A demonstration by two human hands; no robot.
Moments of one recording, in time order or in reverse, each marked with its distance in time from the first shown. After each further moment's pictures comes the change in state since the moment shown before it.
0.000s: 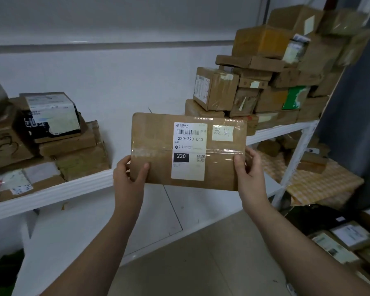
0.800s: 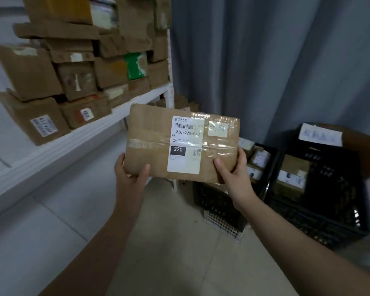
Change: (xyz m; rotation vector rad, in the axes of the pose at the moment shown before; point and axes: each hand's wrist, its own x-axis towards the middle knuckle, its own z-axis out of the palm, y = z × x) left_hand -0.185 0.054 0.219 -0.313 -0.703 -0.112; right_hand -0.126 -0.005 -0.267 -0.155 0.521 0.216
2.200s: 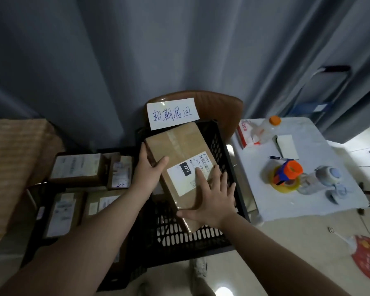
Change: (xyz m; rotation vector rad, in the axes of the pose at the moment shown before) left_hand 0.049 -0.153 0.705 0.192 -1.029 -0.285; right_hand 0.209 0.165 -0.447 -1.165 0.163 0.634
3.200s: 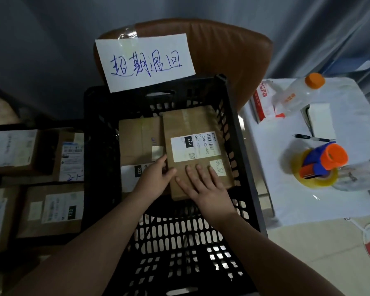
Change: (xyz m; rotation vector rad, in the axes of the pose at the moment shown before) left_hand 0.100 -0.158 0.119 0.394 -0.327 -0.041; right_hand 0.130 0.116 0.120 -0.457 -0.060 -0.438
